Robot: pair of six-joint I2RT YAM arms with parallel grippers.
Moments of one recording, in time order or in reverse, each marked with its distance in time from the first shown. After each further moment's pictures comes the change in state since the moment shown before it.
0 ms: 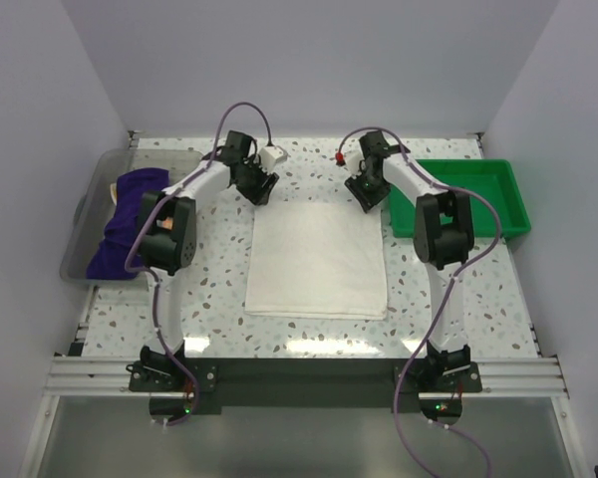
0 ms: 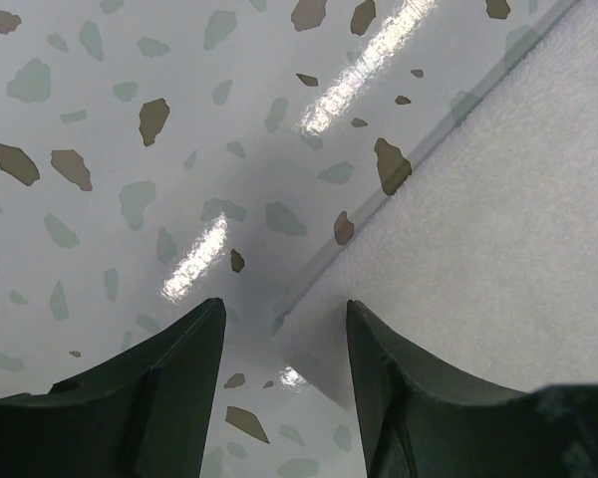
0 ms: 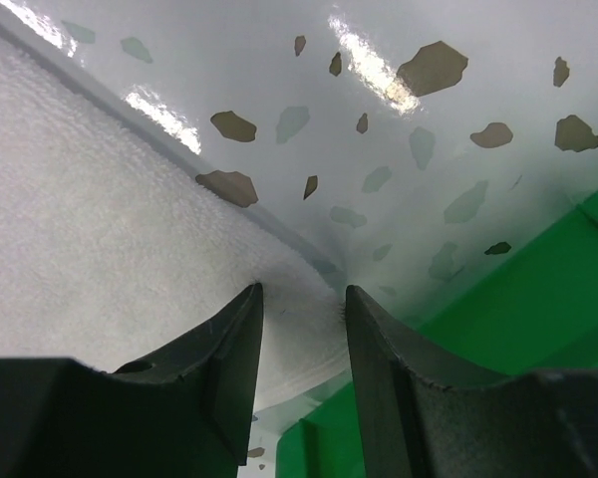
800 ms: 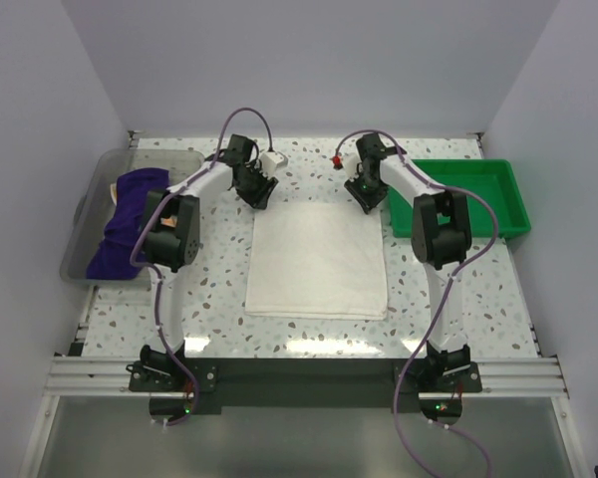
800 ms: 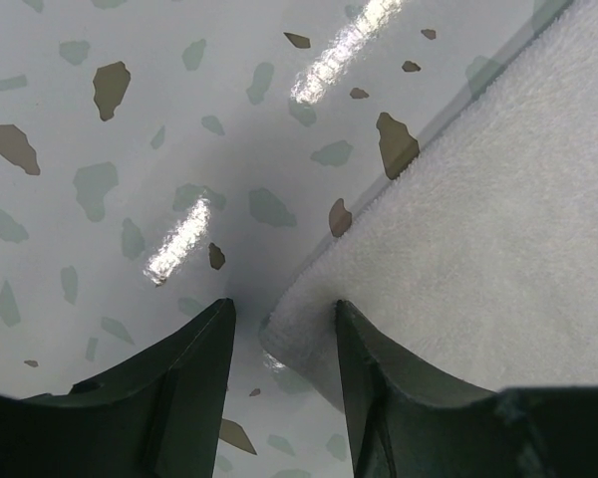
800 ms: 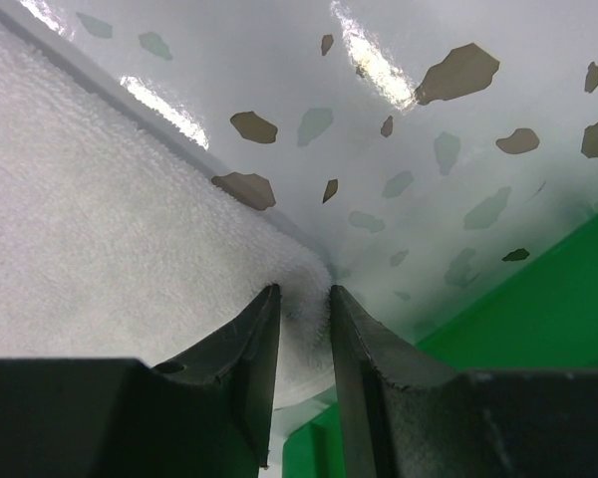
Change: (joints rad) left arm 0.000 0.050 0.018 -0.042 -0.004 0.000; right arm 0.013 0.019 0.001 -0.009 0.018 -0.012
